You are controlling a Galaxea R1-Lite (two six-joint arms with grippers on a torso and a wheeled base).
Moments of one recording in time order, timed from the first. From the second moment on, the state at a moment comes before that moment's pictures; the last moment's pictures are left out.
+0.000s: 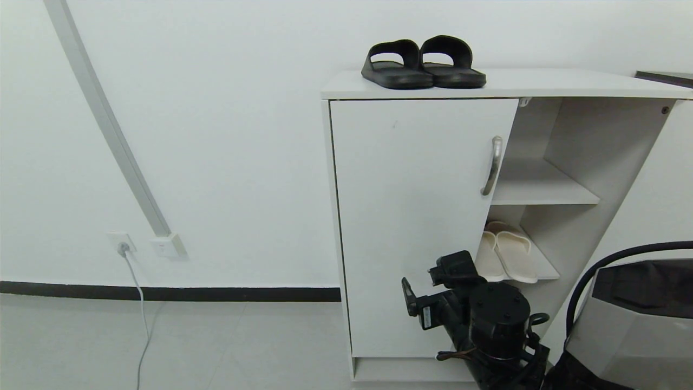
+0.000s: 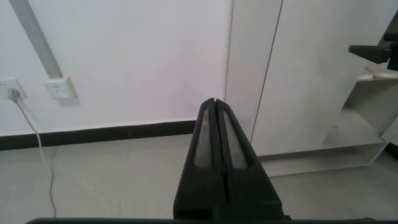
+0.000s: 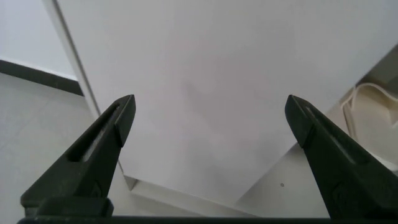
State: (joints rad) left arm 0.00 0.00 0.00 0.00 -0.08 0.00; right arm 0.83 2.14 -0.56 -1.49 -0.60 -0.03
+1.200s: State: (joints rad) left arm 0.00 0.00 0.00 0.00 -0.08 0.01; right arm 0.80 2.17 -0.56 -1.52 -0.60 -0.04
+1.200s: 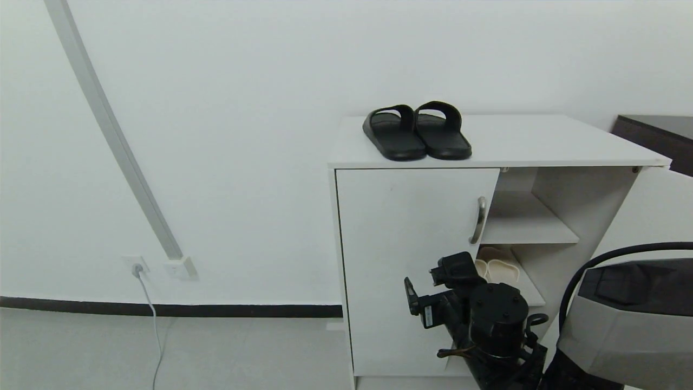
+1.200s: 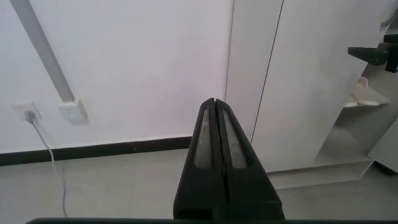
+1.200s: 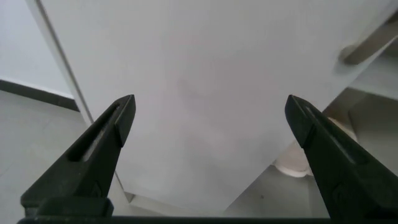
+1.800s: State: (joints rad) left arm 0.00 0.00 0.00 0.00 -0.08 0.01; right arm 0.80 2.18 -0.56 -1.53 -0.60 -0.04
